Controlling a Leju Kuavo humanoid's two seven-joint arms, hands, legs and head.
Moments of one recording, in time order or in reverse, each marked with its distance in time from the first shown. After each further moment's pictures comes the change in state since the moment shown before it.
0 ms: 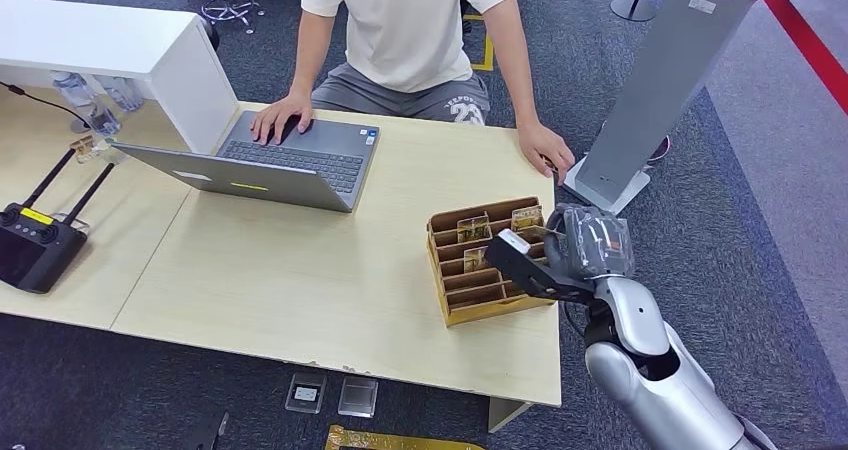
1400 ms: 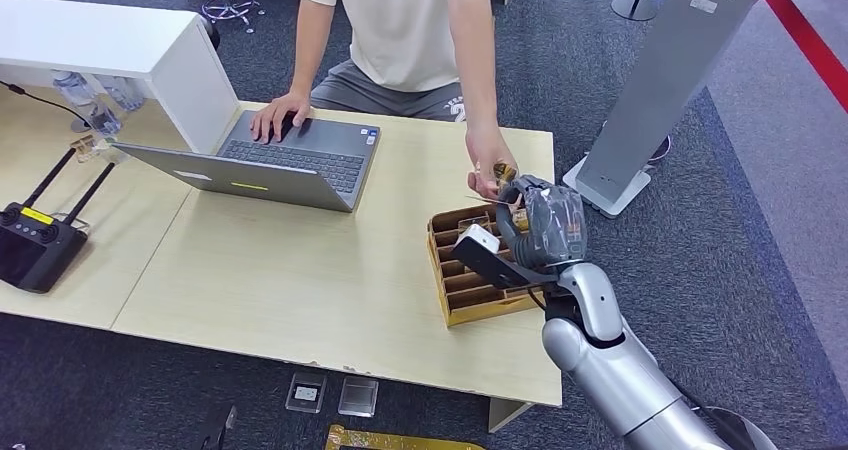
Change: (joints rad) left arm -0.025 -0.005 -0.002 0.000 -0.003 -0.050 0.066; right arm -0.095 0.185 0.055 0.354 -0.102 -0.430 -0.408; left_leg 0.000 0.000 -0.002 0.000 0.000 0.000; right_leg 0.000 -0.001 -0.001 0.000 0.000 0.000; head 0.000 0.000
